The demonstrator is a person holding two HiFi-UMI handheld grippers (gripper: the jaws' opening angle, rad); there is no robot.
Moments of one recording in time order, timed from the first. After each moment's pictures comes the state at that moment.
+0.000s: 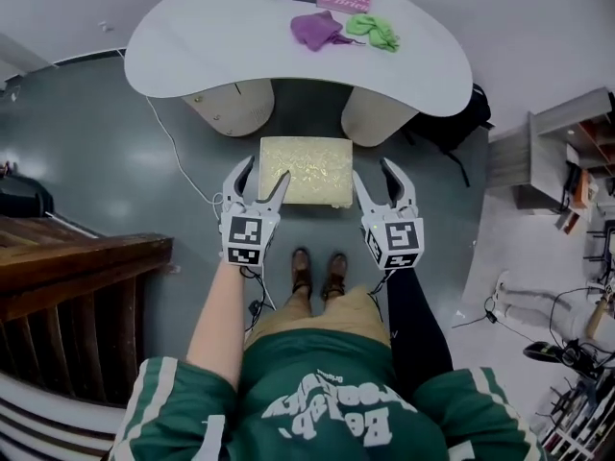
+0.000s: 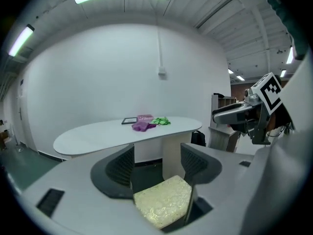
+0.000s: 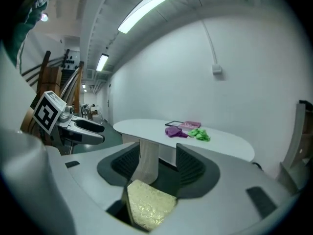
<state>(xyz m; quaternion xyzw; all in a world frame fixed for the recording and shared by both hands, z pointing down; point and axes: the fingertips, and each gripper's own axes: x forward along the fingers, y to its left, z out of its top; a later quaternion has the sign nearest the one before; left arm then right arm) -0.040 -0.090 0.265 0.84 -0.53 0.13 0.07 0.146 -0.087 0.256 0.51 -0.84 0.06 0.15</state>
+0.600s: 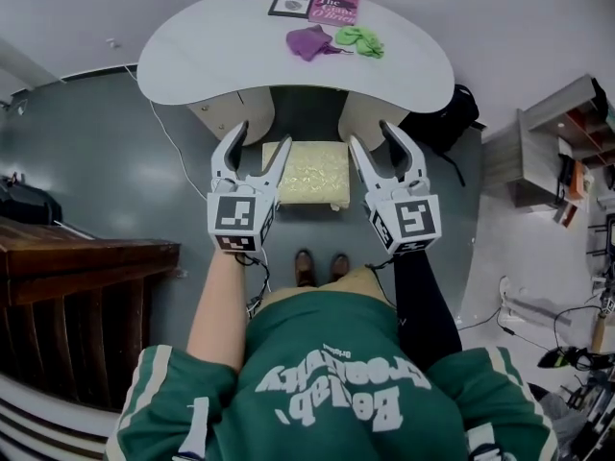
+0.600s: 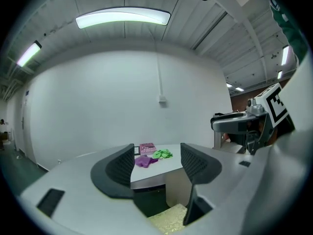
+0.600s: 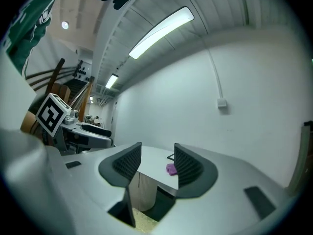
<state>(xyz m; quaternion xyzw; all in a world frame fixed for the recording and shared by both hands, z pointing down) -0.029 -0.081 0.099 0.84 -0.54 0.03 0.00 0.132 -0.073 0.098 0.50 -0.86 -0.03 0.06</state>
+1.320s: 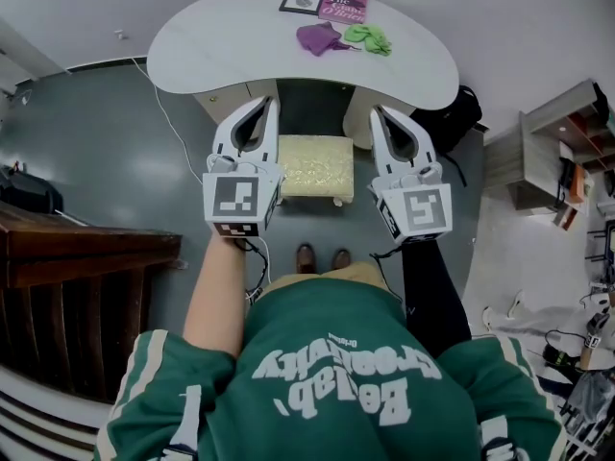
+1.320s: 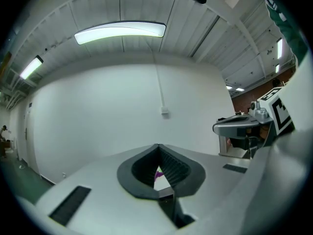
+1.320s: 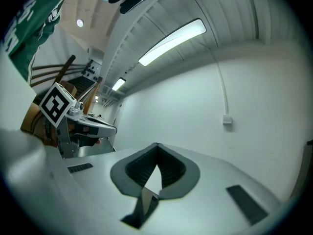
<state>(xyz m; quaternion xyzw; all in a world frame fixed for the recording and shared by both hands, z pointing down) -0.040 -0.070 0.029 0.83 -0.56 0.01 -0.07 0.111 -0.060 0.046 0.48 -0.87 -0.11 0.05</state>
